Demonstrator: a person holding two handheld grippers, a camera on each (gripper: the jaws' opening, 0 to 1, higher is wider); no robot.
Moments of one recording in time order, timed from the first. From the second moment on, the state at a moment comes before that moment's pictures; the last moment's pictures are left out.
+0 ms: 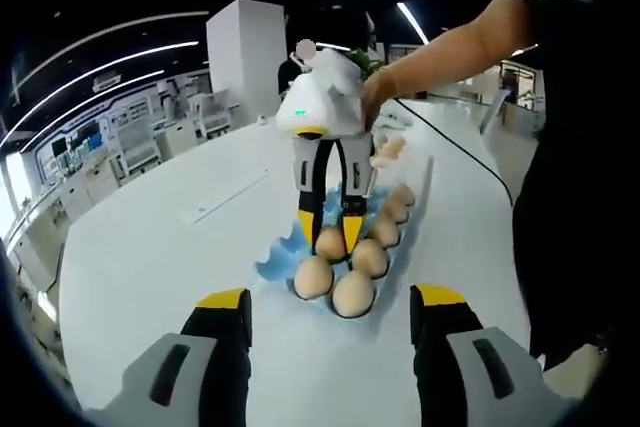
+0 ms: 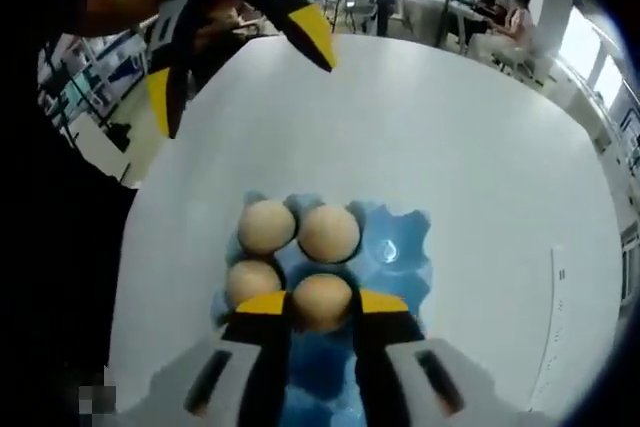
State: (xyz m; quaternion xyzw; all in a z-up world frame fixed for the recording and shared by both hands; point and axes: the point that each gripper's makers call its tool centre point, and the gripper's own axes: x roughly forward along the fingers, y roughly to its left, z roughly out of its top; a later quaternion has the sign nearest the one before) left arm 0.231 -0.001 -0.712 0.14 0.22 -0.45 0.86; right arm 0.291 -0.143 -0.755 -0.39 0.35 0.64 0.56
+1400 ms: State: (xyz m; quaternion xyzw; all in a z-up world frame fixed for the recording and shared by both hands) left arm 0.230 0.007 -0.715 0.14 0.22 -0.45 0.86; right arm 0.283 -0.065 -0.788 -0.39 0.34 0.68 0.52
